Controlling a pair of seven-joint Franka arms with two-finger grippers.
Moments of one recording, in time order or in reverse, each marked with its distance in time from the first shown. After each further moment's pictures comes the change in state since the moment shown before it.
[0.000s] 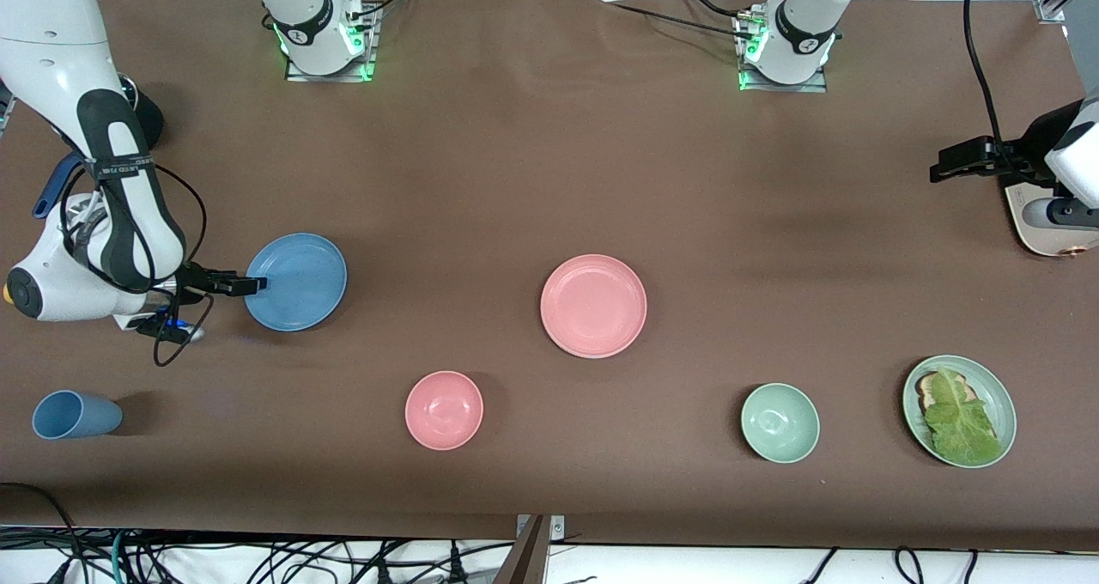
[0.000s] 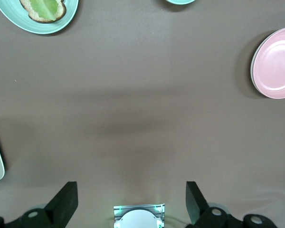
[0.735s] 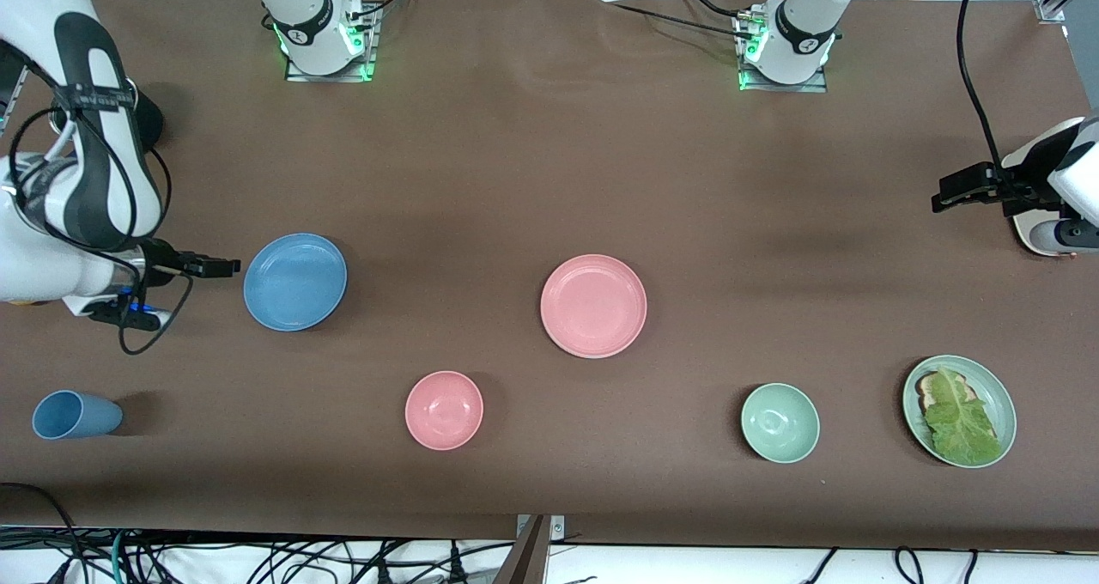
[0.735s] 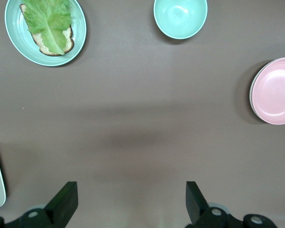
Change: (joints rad) left arm -0.001 0.025 0.000 0.013 0.000 0.114 0.000; right arm 0.058 -0.159 0.004 -0.001 -0.129 -0.095 0.124
